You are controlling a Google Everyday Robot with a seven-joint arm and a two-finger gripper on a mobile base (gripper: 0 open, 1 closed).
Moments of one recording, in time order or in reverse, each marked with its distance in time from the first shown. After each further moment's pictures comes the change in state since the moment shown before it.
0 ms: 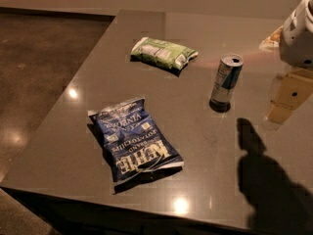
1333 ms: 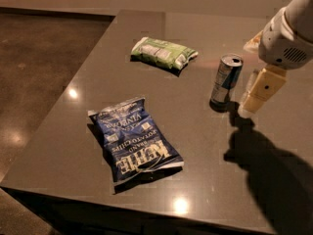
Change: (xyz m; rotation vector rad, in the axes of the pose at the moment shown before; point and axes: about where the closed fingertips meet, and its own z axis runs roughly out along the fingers) arm -0.015 -0.039 0.042 -0.005 -0.112 0.049
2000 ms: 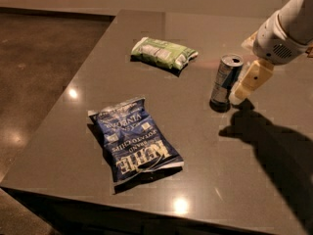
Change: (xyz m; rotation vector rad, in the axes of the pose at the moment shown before) arm 0.003 -0.049 0.034 0.011 -0.090 0.094
